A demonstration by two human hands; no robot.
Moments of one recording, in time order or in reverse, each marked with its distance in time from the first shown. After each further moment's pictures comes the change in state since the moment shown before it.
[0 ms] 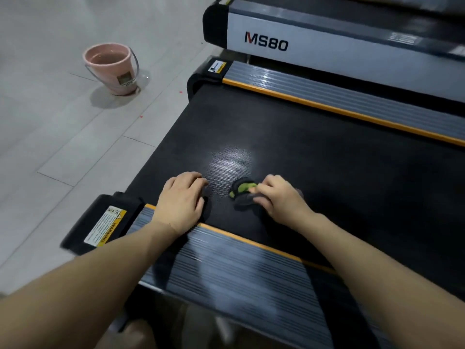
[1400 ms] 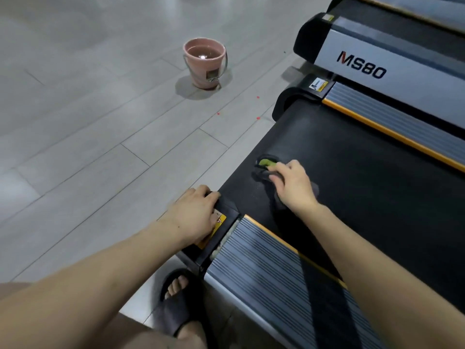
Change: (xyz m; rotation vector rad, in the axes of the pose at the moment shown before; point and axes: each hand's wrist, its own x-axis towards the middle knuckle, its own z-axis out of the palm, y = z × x) left_hand -0.074 -0.156 -0.064 -0.053 -0.323 -0.325; right_hand 0.185 -0.140 0.088 0.059 -0.007 0.194
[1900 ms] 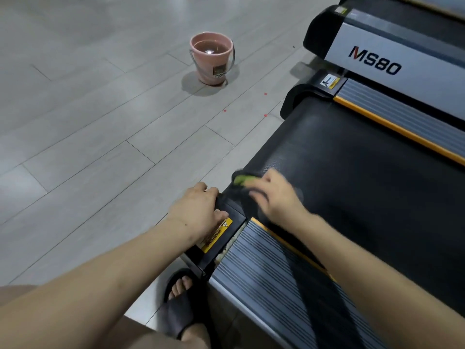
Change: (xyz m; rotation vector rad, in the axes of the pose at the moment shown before) left_hand 0.007 0.001 -0.007 -0.107 -0.019 -0.172; right_hand -0.015 -0.042 0.013 0.102 -0.101 -0.291
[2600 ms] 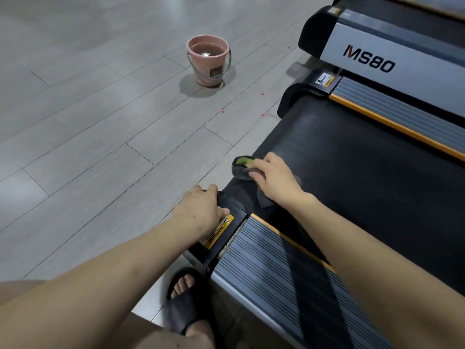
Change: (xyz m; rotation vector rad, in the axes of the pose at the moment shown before) left_hand -0.003 0.012 0.001 -0.020 -0.066 -0.126; right_hand 0.030 0.011 0.002 -0.002 0.003 0.071
